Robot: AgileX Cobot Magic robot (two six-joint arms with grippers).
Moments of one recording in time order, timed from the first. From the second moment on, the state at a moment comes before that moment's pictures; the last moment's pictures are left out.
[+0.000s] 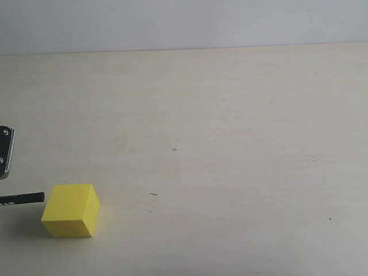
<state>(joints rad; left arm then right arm) -0.12 1.49 -0.64 0.18 0.76 1.17 0.12 0.01 0.00 -0.10 0.29 0.19</state>
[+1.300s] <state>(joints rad) -0.11 1.50 -0.69 0.09 0.84 1.26 0.12 0.01 0.00 -0.10 0.29 0.19</state>
